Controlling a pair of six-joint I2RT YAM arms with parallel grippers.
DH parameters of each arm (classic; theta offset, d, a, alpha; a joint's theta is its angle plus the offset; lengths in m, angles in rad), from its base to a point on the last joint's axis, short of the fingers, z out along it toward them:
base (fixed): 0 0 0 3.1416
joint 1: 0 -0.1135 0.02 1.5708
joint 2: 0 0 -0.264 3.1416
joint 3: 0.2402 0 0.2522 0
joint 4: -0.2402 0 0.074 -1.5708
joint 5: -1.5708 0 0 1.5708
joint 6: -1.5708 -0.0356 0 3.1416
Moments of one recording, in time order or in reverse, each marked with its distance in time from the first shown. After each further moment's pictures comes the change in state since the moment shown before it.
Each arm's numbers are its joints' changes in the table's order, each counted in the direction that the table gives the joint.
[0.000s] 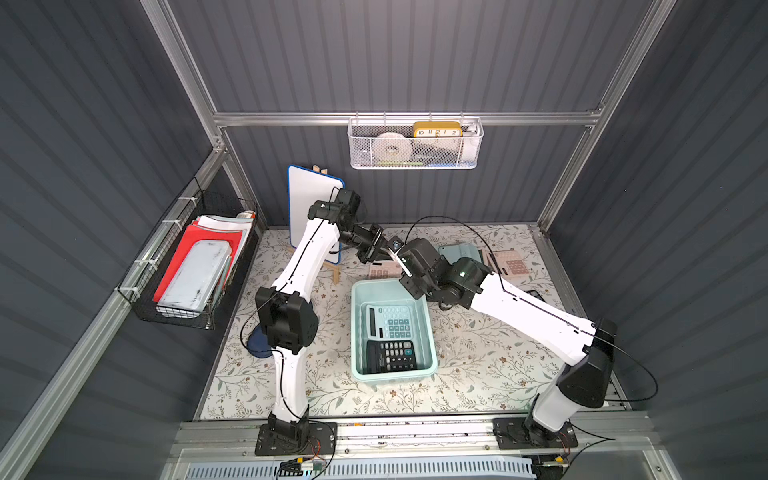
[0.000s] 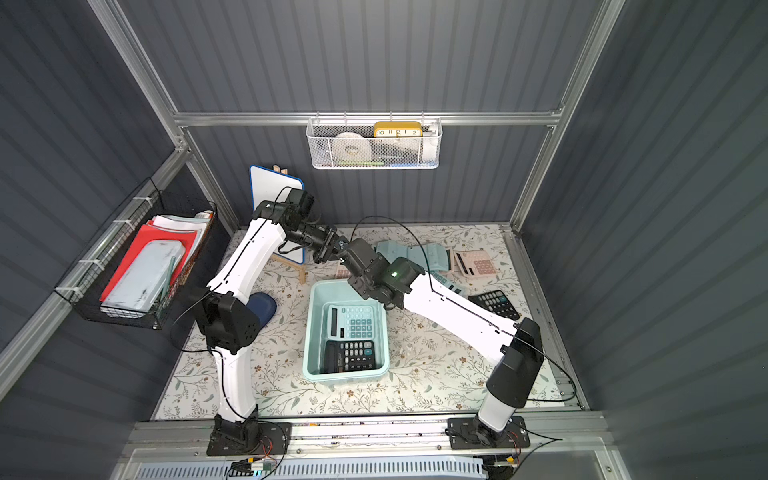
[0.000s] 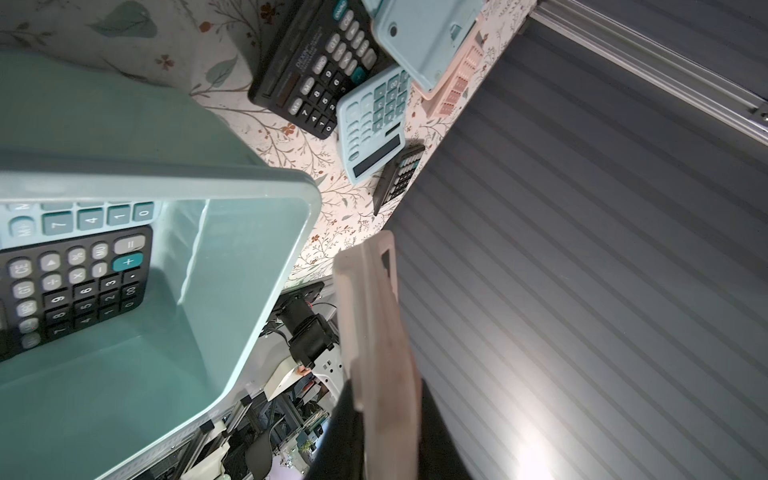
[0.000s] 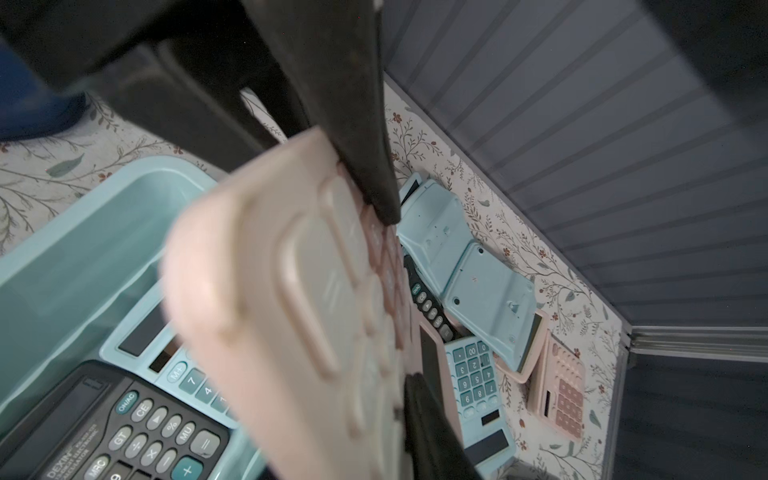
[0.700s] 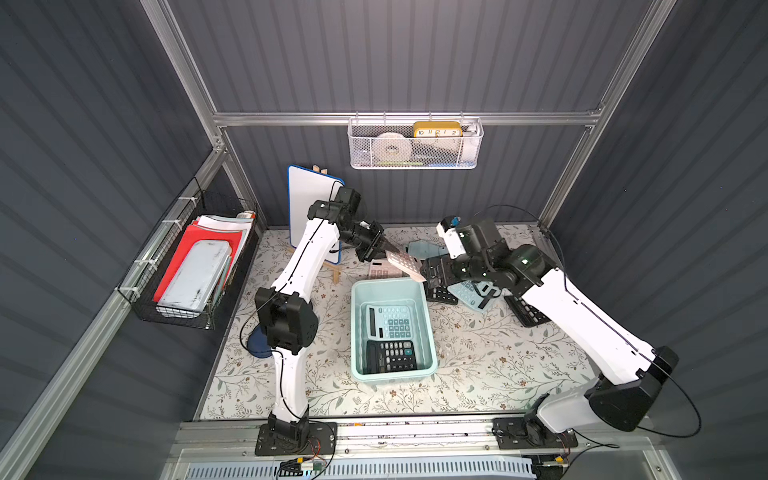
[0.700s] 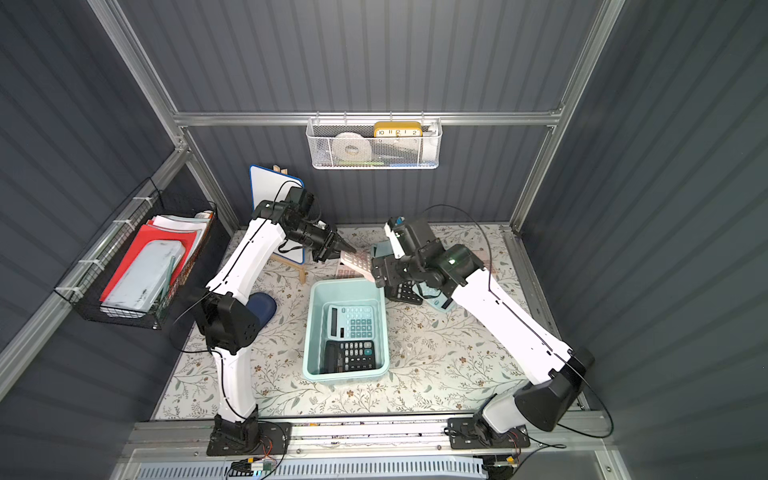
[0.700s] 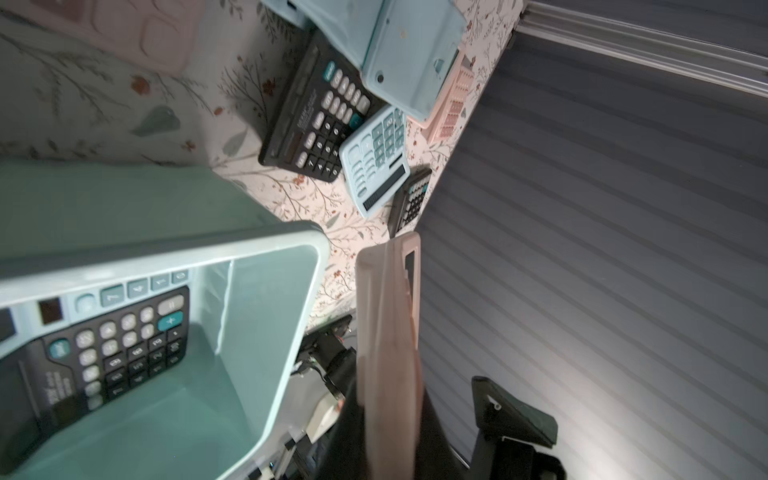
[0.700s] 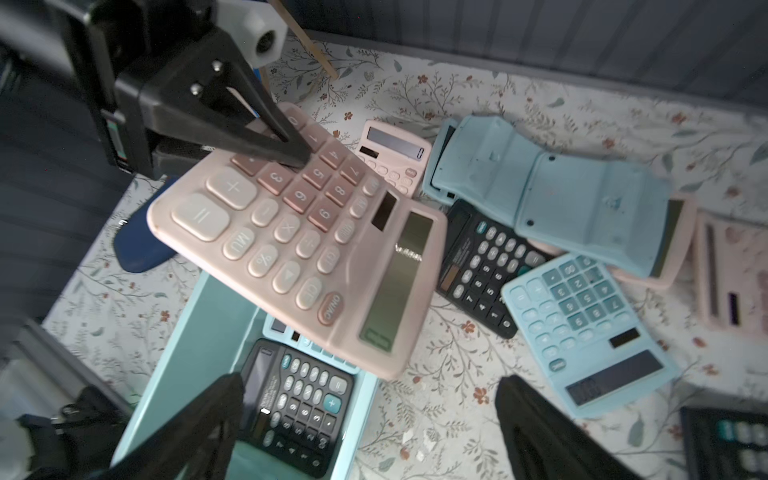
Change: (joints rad) left arm 0.000 -0.035 -0.035 0.073 0.120 -0.152; right arm 0.291 -0.215 -0.054 -0.116 0.531 -0.419
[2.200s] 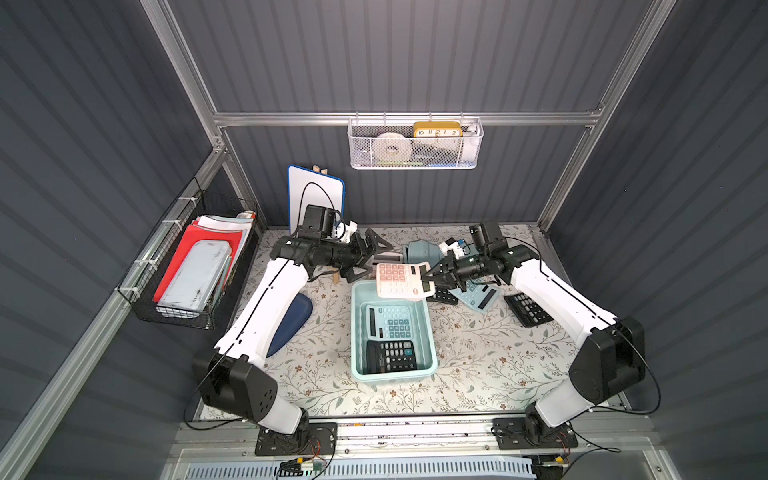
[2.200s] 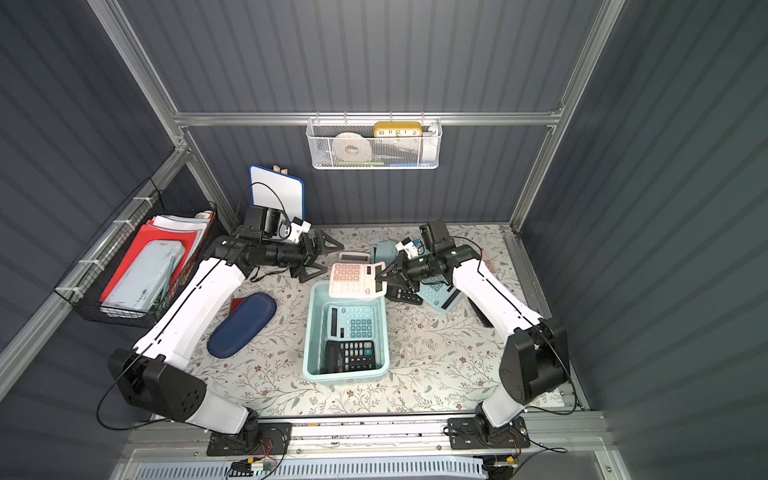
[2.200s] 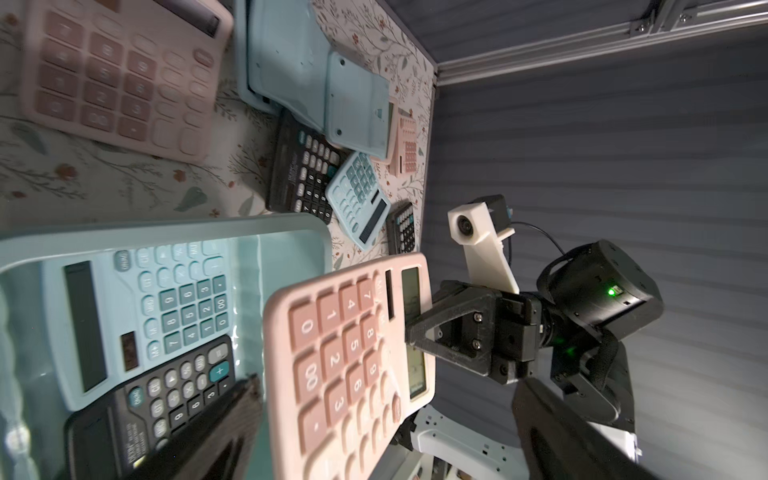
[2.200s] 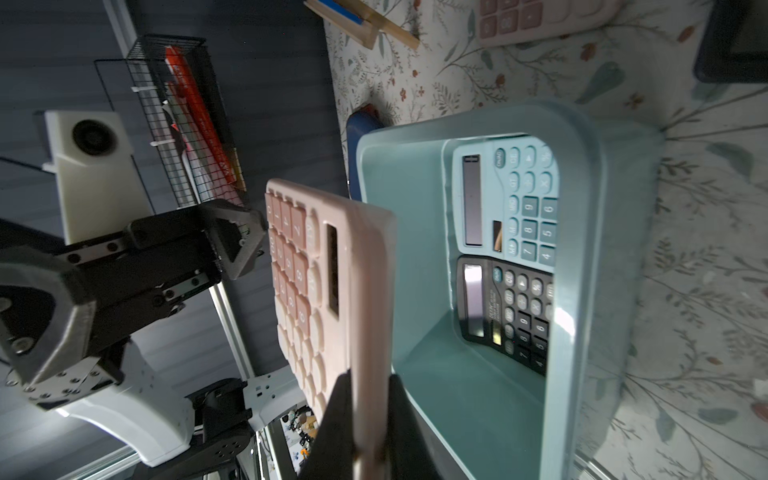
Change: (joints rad) left arm -0.018 -0.553 -0.588 0.384 0.147 -0.079; right arm 0.246 0.137 -0.216 0.222 0.824 -0.504
